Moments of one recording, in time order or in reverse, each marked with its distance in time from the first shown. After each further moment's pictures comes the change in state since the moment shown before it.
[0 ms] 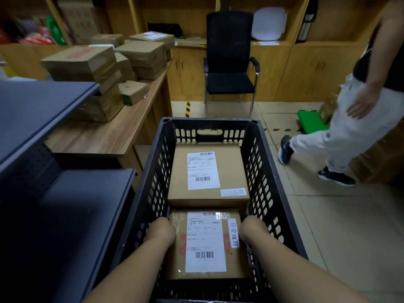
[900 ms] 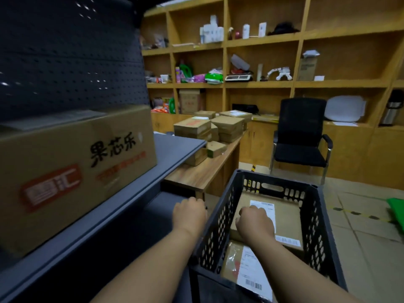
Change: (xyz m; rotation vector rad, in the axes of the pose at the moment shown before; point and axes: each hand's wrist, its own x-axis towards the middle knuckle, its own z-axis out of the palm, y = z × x) left_hand -0.153 -0.054 -0.126 0.333 0.815 0.294; right_hand -0.176 -0.093 -0.029 -0.190 0.544 -0.809
